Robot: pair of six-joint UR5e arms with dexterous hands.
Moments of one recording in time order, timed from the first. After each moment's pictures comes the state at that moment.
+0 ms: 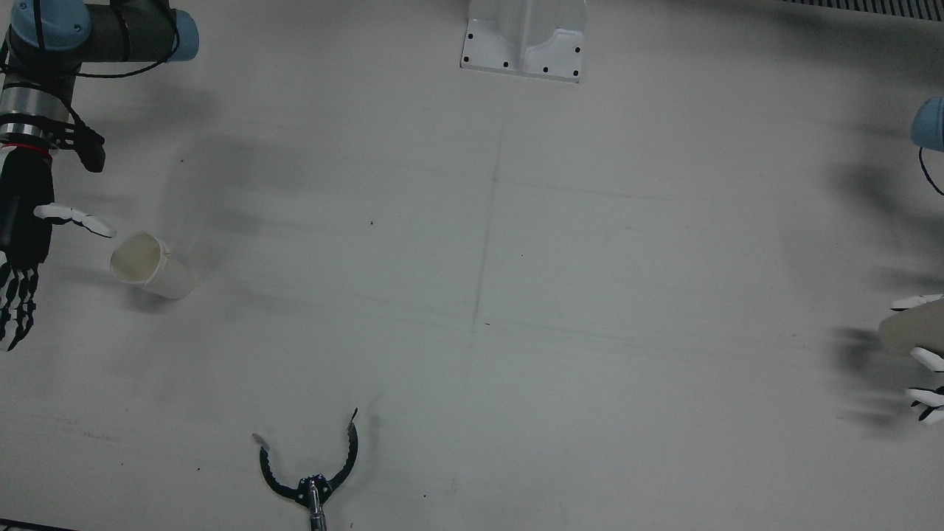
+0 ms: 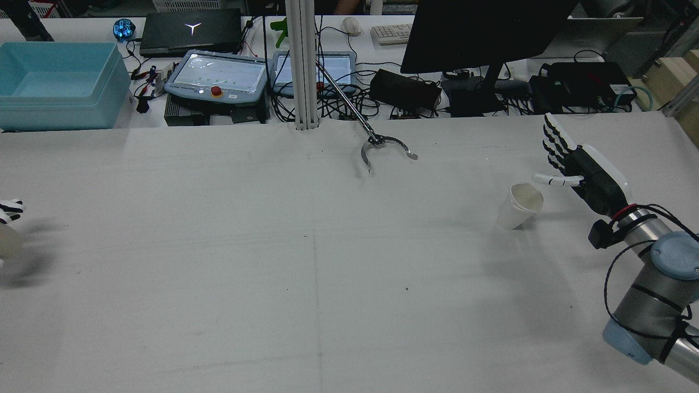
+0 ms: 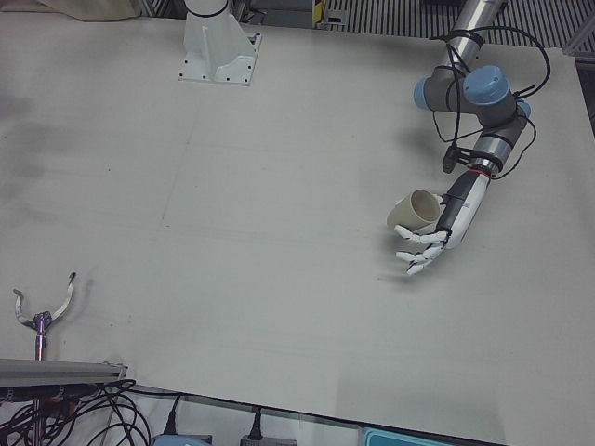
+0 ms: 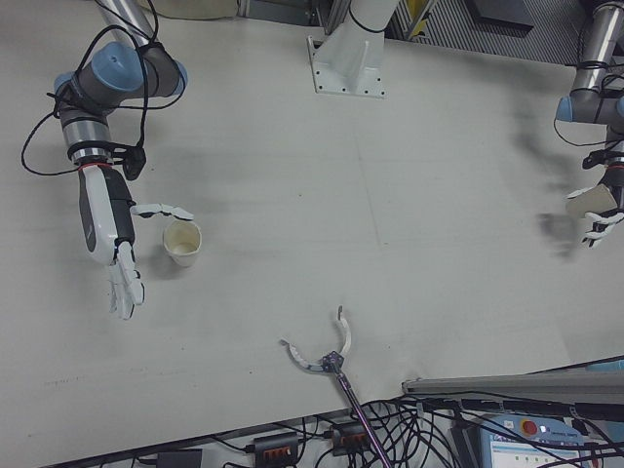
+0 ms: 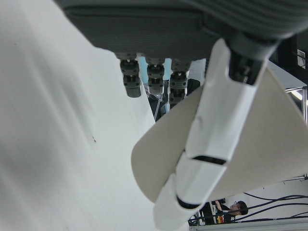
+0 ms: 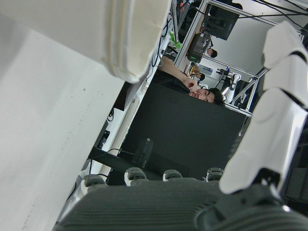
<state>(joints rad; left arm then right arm) -1.00 -1.43 -1.57 -0.24 1.45 0.29 0.90 -1.52 1.57 -3.07 -1.12 -0.44</state>
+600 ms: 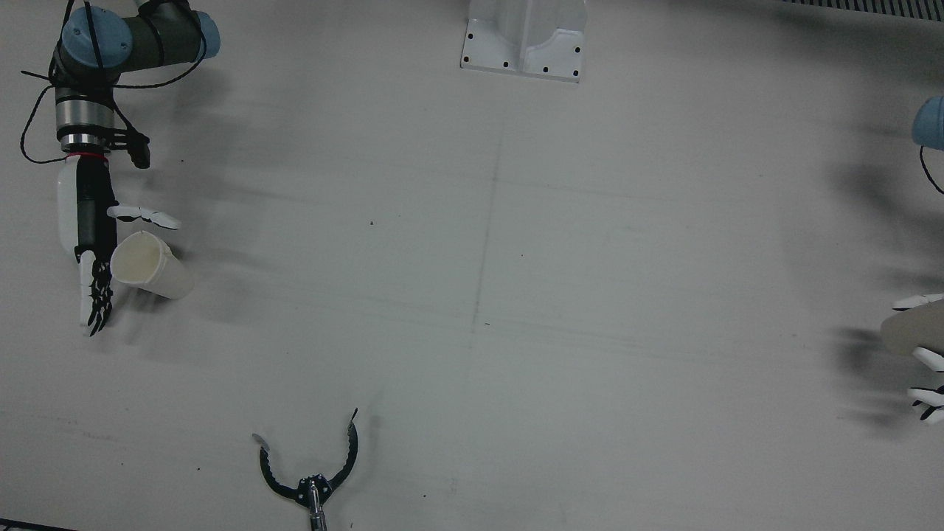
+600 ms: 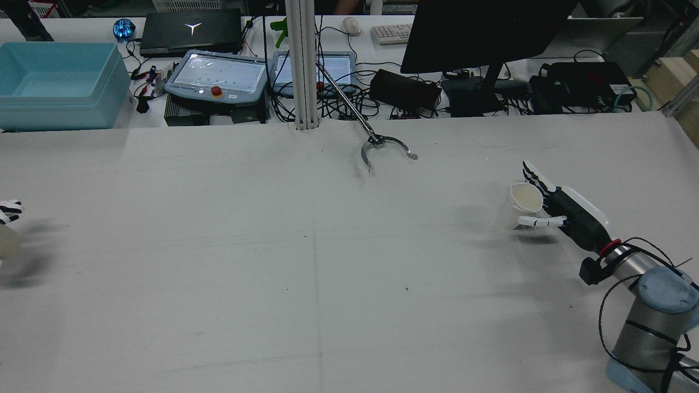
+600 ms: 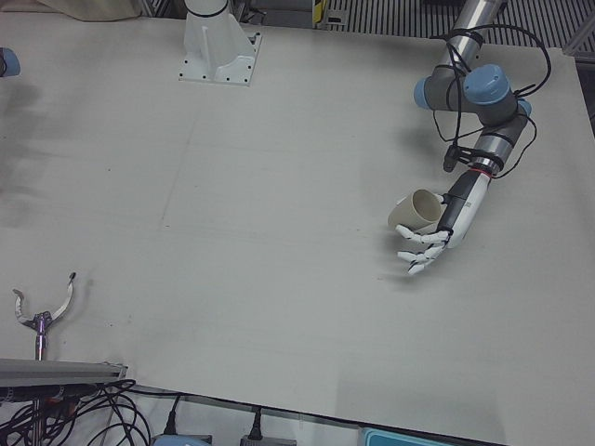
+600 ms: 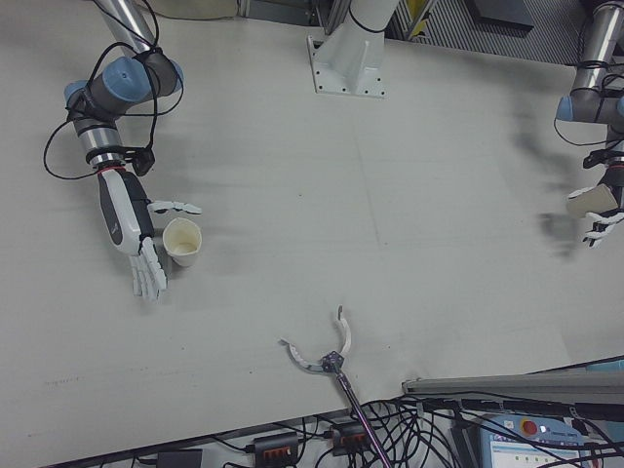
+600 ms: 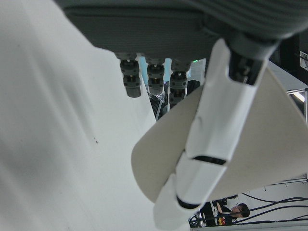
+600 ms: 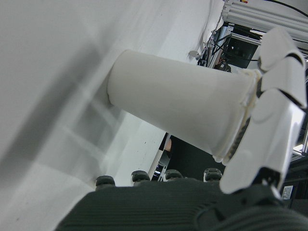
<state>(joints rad) -1.00 -1.43 -1.58 -0.23 1.45 0.28 0.77 -1.56 1.49 -2.99 -1.12 -0.43</state>
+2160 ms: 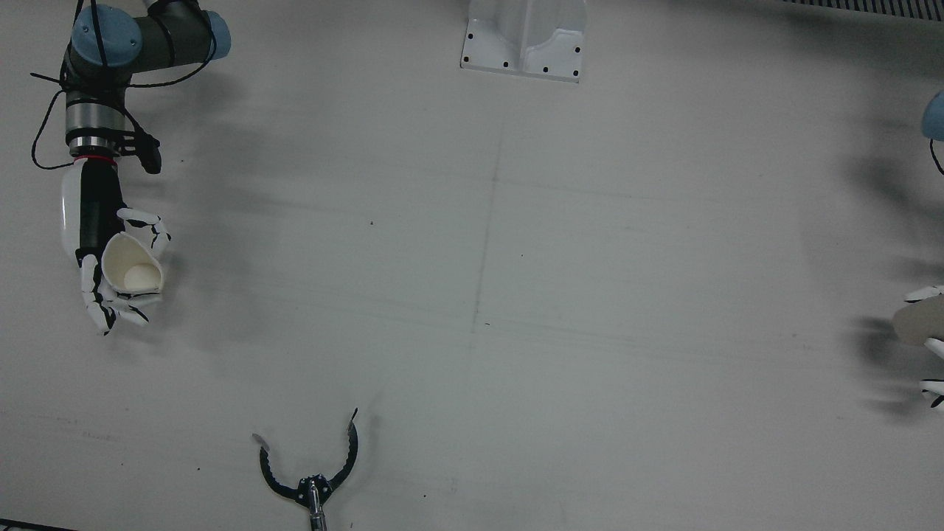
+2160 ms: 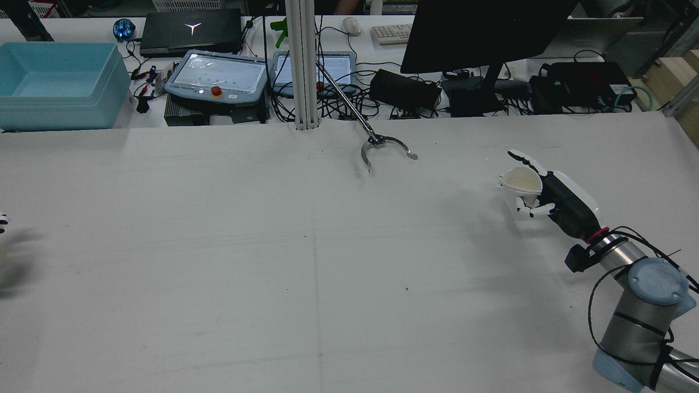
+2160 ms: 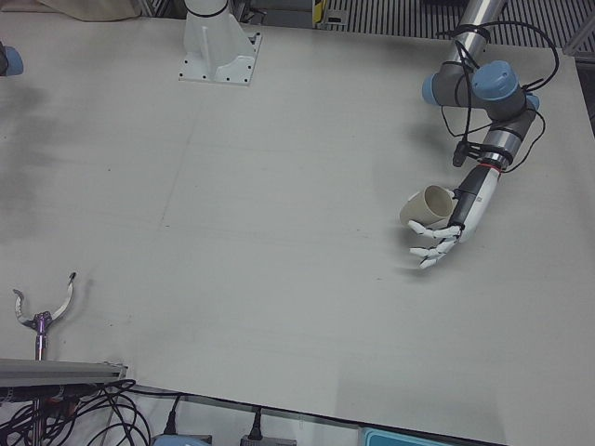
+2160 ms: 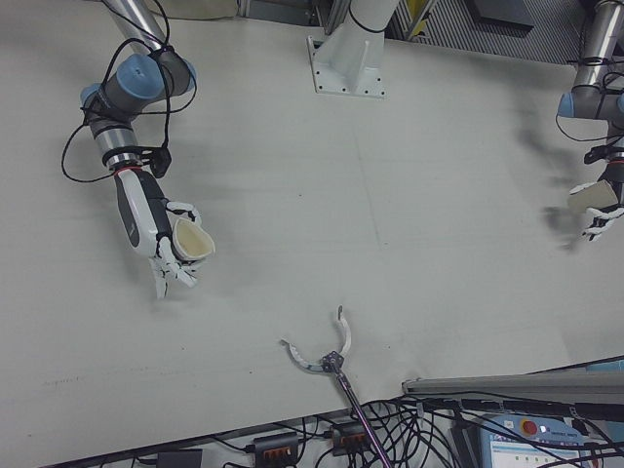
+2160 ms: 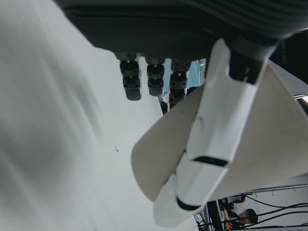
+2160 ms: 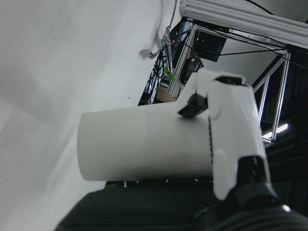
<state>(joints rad) -1.00 -1.38 -1.57 -0.25 1.45 0.27 0.78 -1.53 1.55 -2.99 -1.08 -0.41</state>
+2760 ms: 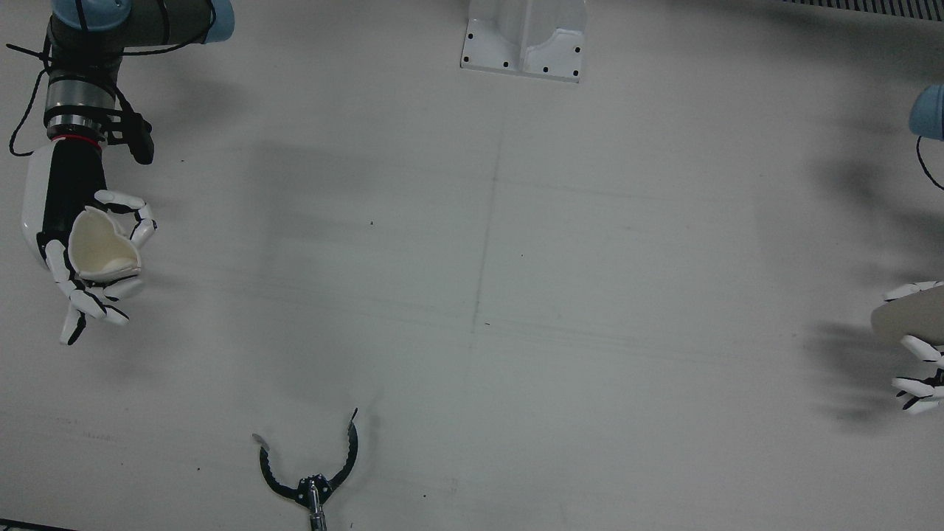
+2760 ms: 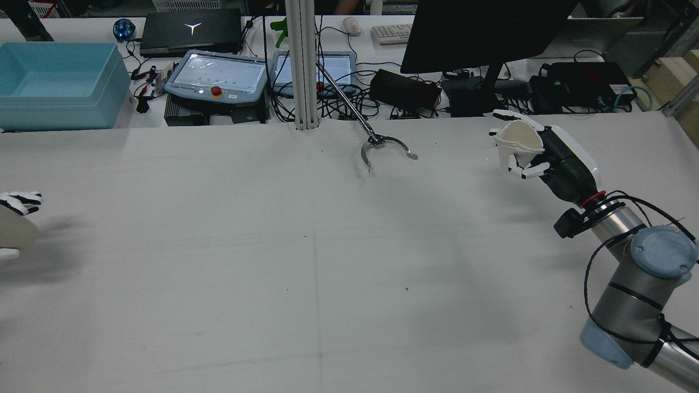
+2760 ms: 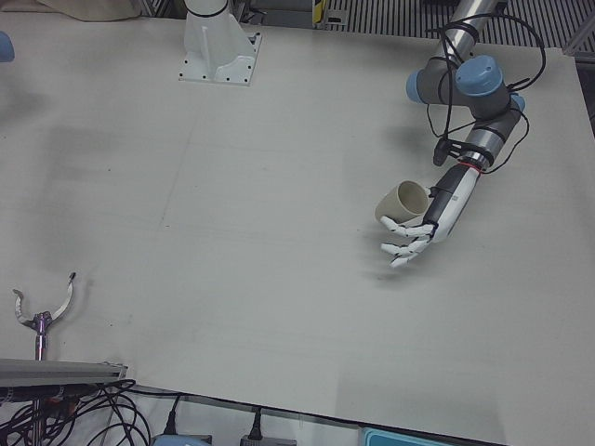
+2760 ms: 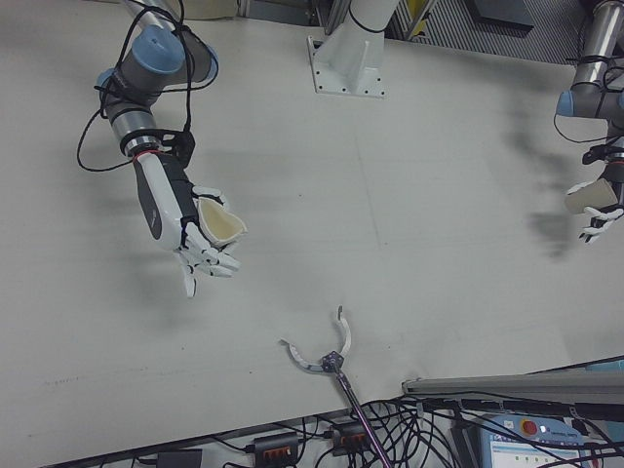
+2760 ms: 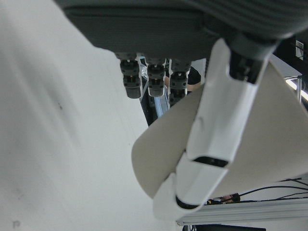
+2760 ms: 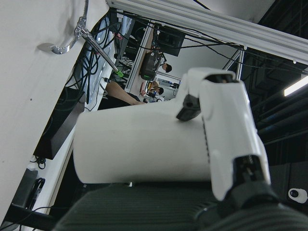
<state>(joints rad) -0.99 -1.45 -1.66 -0.17 1.48 0.27 0.85 -1.48 1.74 -3.09 -1.08 -0.42</state>
